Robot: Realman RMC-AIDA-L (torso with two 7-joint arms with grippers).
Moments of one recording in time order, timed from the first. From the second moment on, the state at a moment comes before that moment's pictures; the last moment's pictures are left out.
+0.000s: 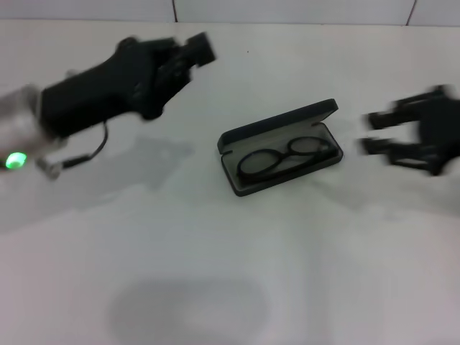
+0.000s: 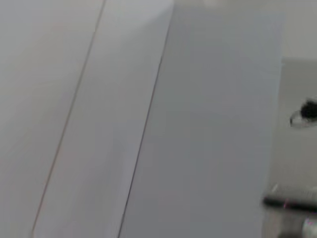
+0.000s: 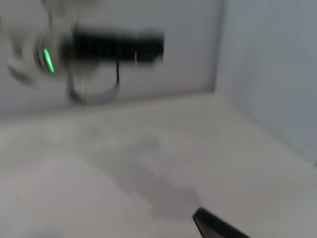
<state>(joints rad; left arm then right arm) -0.63 -1.92 1.55 0.24 0.73 1.71 -1.09 0.26 2.03 -1.13 -1.49 -1.86 -1.54 1.78</state>
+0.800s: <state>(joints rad) -0.96 -2.02 1.55 0.30 1.29 1.05 -1.51 0.15 2.01 -0.11 -0.88 -1.93 -2.12 1.37</state>
